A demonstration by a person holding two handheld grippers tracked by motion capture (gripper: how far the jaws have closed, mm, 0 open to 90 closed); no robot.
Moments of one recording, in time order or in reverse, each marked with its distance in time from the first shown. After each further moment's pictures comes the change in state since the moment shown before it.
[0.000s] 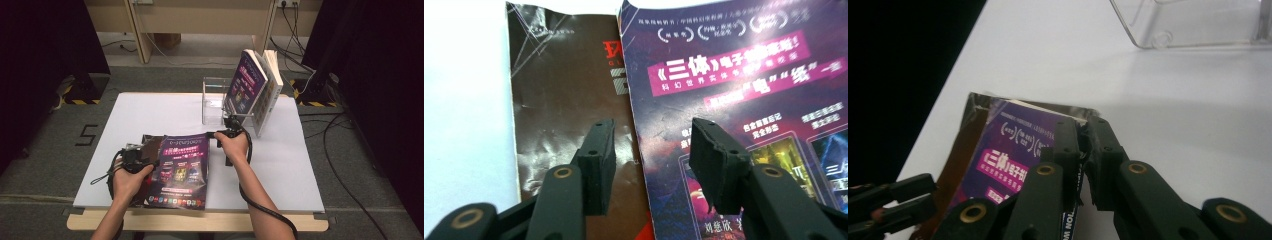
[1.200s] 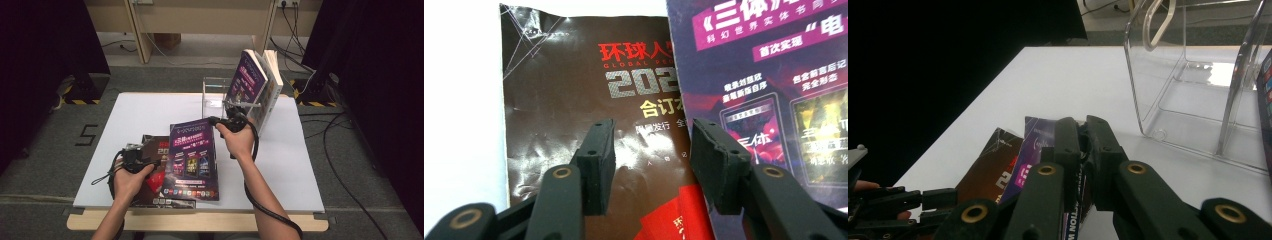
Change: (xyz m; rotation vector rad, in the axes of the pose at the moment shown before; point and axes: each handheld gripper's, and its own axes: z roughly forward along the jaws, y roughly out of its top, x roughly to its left) left arm 0.000 0.000 0.001 -0.015 -0.016 -0.012; right arm 0.048 0.016 -0.055 -0.193 -0.026 -0.266
